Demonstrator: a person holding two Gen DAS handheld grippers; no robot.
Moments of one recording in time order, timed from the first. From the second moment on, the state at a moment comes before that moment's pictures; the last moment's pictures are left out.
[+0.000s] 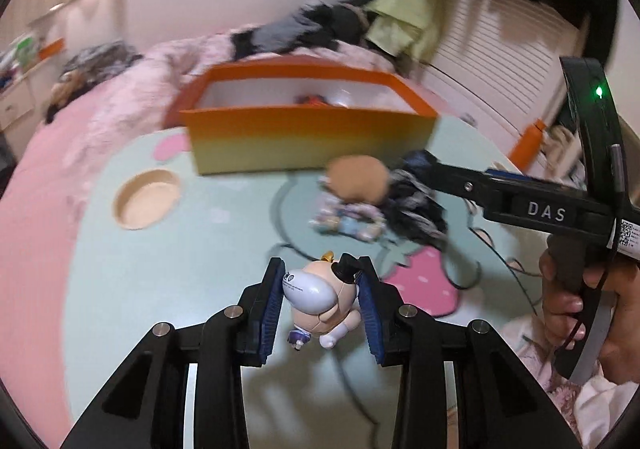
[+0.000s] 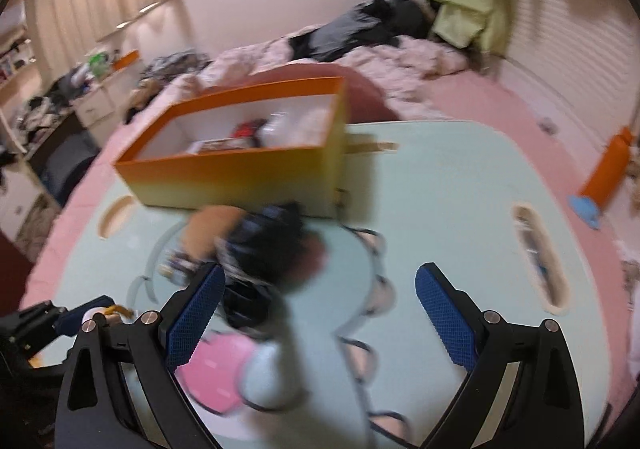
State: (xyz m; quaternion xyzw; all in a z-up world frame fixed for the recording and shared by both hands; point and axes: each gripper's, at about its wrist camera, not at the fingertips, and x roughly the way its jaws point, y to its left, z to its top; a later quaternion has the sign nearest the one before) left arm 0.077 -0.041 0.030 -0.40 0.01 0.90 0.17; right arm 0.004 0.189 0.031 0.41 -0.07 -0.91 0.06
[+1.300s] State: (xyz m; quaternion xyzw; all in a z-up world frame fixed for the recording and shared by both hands) left arm -0.101 -0.016 0.080 -0.37 -0.02 0.91 0.16; right arm -0.114 0.159 0.081 0.36 -0.05 -0.92 0.14
